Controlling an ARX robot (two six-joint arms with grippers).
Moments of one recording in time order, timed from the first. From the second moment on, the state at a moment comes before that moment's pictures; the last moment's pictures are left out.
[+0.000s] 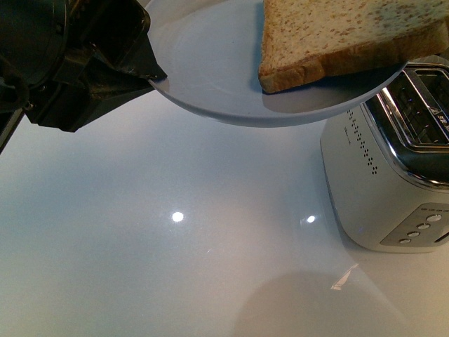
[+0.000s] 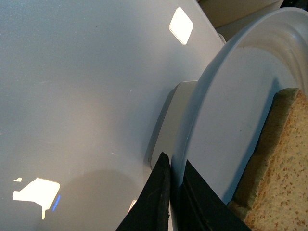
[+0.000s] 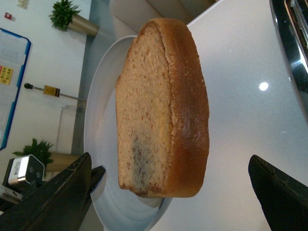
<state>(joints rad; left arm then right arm) -0.50 1.43 0.77 -0.03 0.06 -1.09 0.28 1.05 0.50 0.18 -0.22 0.86</state>
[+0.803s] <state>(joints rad) -0.50 1.43 0.77 -0.03 0.06 -1.09 0.28 1.11 0.52 0.23 -0.24 0.90</state>
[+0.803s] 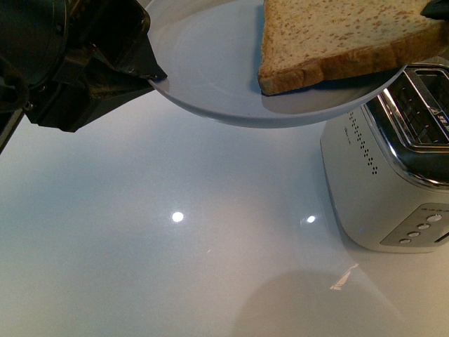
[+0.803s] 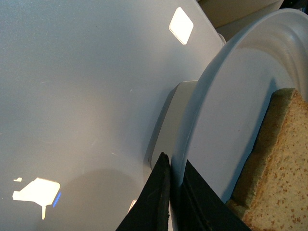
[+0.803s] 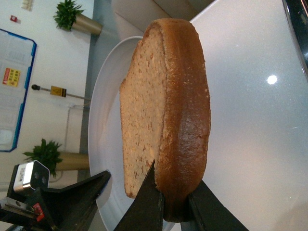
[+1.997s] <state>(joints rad) -0.50 1.43 0.77 -0.03 0.06 -1.09 0.12 0.94 0.62 -0.03 0.04 0.24</state>
